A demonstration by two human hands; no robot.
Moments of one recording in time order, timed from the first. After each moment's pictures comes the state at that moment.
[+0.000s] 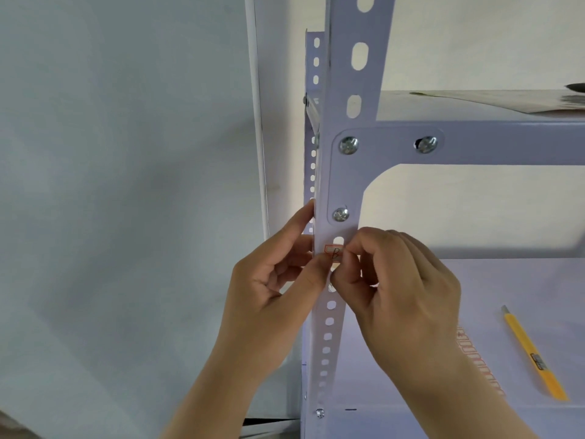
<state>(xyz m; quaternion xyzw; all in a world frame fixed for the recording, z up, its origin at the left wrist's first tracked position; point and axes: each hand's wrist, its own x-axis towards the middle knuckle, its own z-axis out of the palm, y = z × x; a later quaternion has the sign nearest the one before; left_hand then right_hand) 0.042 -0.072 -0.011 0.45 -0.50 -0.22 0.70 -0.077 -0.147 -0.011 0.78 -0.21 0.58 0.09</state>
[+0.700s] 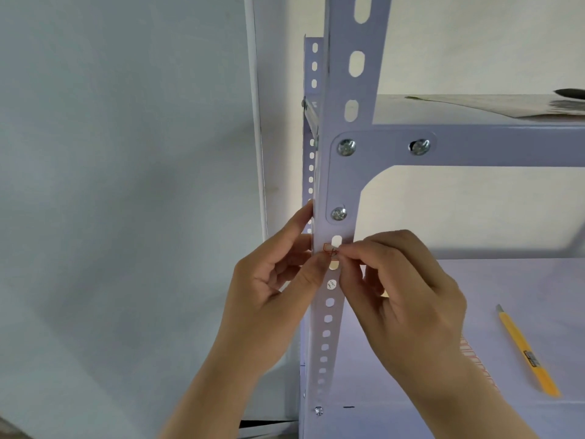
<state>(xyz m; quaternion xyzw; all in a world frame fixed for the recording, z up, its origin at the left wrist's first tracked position) 0.043 -0.070 -0.012 0.45 -0.51 -0.23 0.70 -0.087 -0.143 -0.014 0.78 -0.18 0.60 0.05</state>
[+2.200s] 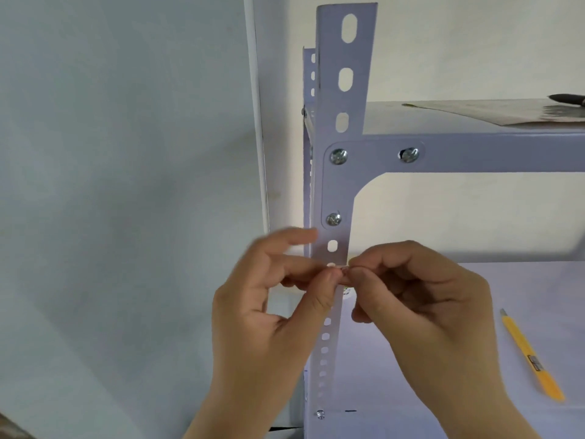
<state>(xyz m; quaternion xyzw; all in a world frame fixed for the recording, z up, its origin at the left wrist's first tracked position) 0.023 -0.045 -0.002 0.49 -0.52 -0.01 0.70 -0.104 -0.107 0.018 0.69 -0.19 0.56 -0.42</state>
